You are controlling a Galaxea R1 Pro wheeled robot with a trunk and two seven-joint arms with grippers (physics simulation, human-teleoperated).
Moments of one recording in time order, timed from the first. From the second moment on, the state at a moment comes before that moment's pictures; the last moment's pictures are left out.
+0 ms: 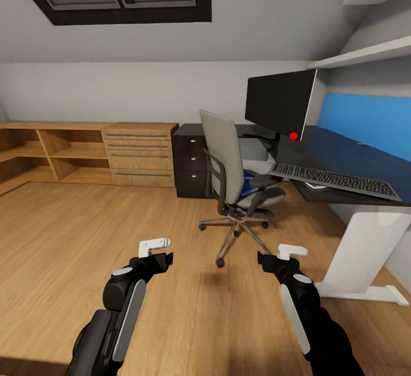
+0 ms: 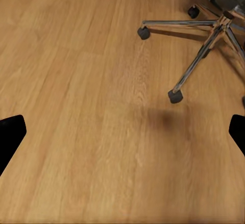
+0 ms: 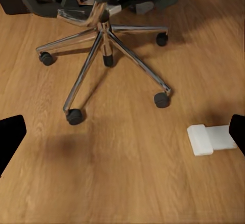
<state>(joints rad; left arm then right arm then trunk) -0.32 -0.17 -0.09 -1.58 0.14 0.83 0.27 -0.36 0.05 0.01 -1.34 -0.10 0.53 -0.20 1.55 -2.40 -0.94</state>
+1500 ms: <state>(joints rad) -0.30 -0.17 -0.09 -1.57 0.14 0.83 0.26 -0.82 -0.07 -0.02 -0.28 -0.02 -0.38 -0.22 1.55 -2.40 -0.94</state>
